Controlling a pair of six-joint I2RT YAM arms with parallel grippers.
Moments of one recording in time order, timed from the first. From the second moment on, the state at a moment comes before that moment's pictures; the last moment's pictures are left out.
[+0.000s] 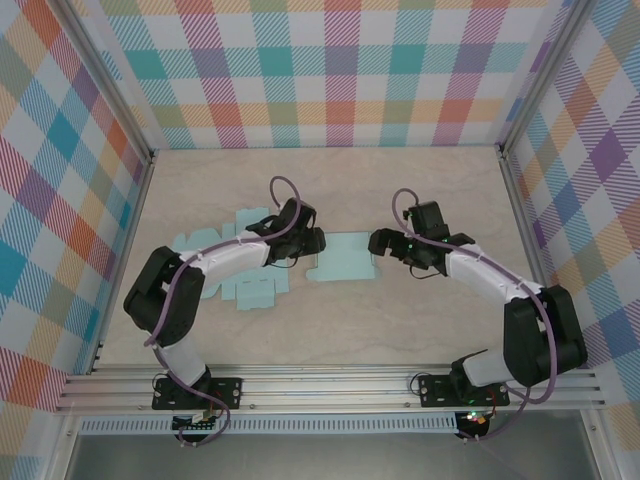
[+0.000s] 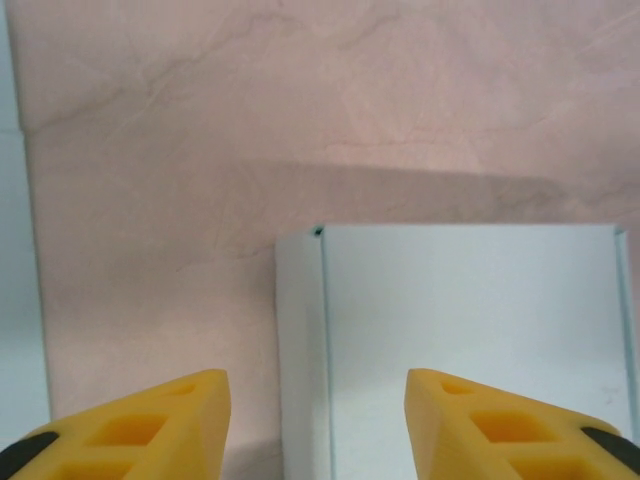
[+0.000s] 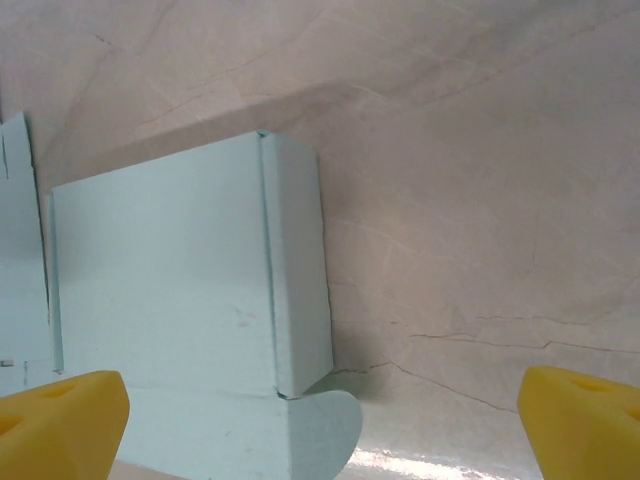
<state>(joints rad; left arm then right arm) -0.62 1.74 1.13 -0.28 -0.04 -0.71 0.34 1.41 0.82 -0.35 -0.22 0.56</state>
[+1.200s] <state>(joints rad) -0.51 1.83 1.10 -0.16 0.17 -0.74 0.28 1.77 0.77 0.24 -0.78 0.78</state>
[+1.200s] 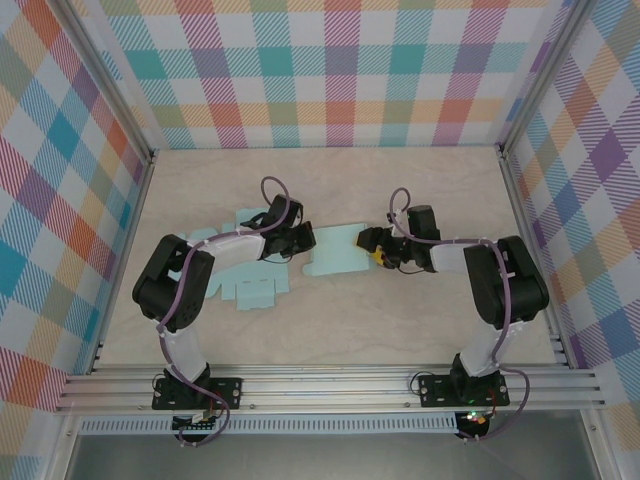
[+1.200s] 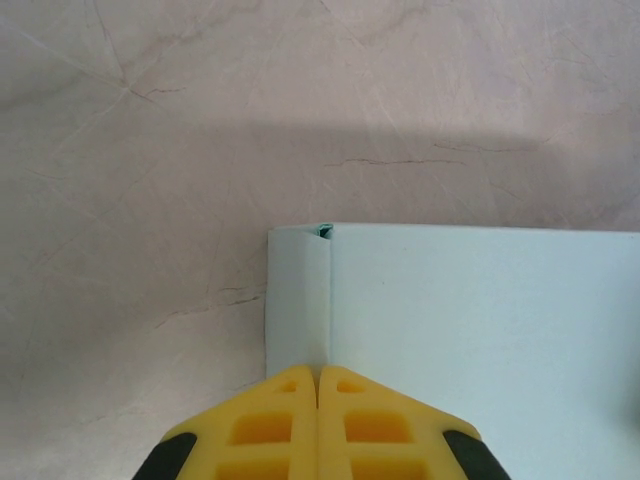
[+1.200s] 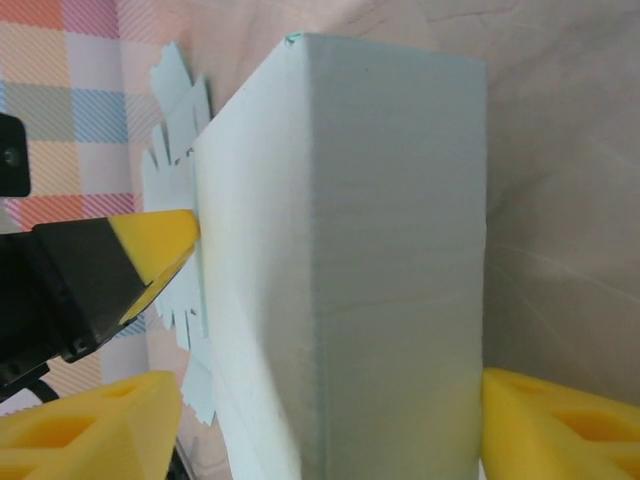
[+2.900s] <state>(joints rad) -1.03 1.26 0.66 0.21 -0.23 0.44 0.14 1.49 0.75 -0.26 -1.07 1.03</state>
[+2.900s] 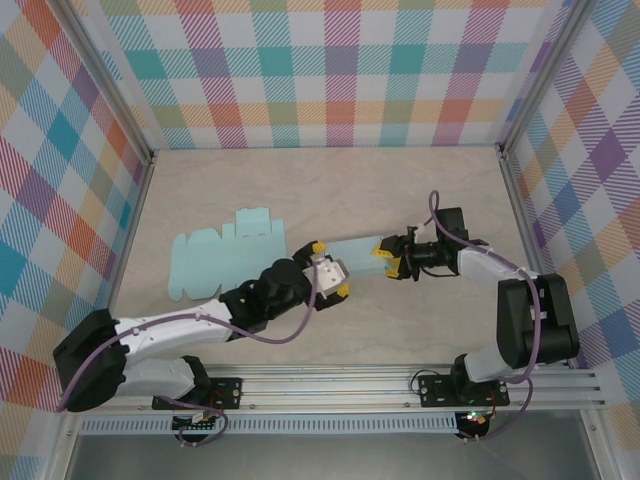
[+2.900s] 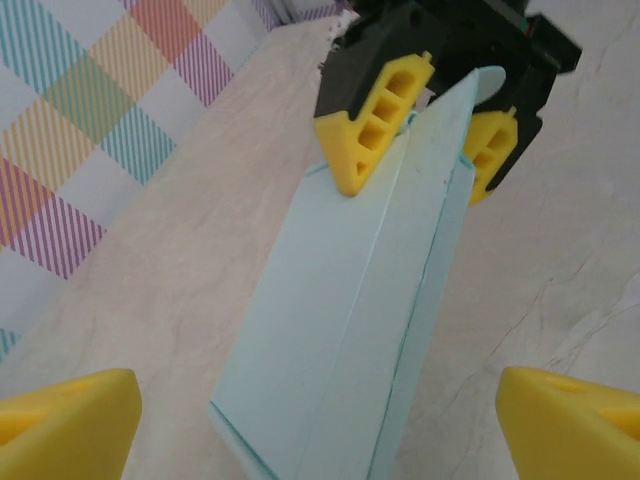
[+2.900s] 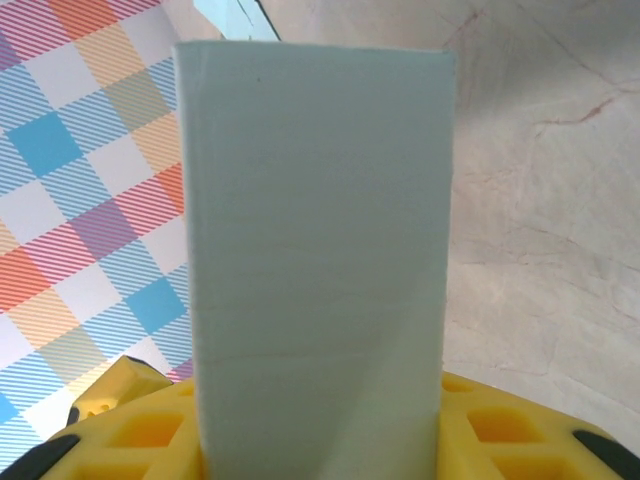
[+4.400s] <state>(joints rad) -1.04 1.53 0.97 -0.22 -0.38 0.64 0.14 1.50 0.79 -0.41 -1.09 0.95</state>
